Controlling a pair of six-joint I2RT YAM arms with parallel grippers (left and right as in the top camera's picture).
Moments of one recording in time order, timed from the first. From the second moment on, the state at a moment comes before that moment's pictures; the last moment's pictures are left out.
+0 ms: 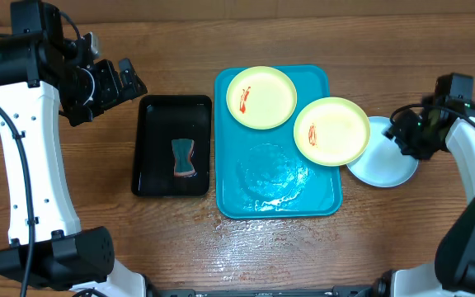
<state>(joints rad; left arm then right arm) 0.17 1.77 2.06 -1.56 0.33 -0.20 -0.24 1.67 1.21 -0.82 -0.28 0.35</state>
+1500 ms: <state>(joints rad) 0.17 1.77 2.06 -1.56 0.33 -0.20 0.33 1.59 1.12 -0.78 -0.08 0.44</state>
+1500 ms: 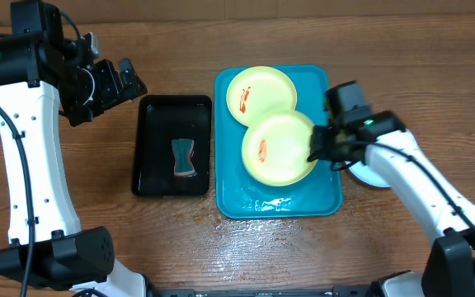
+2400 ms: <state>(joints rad) 0.11 1.77 2.04 -1.57 0.34 -0.18 0.35 1.62 1.13 -0.73 -0.05 0.44</state>
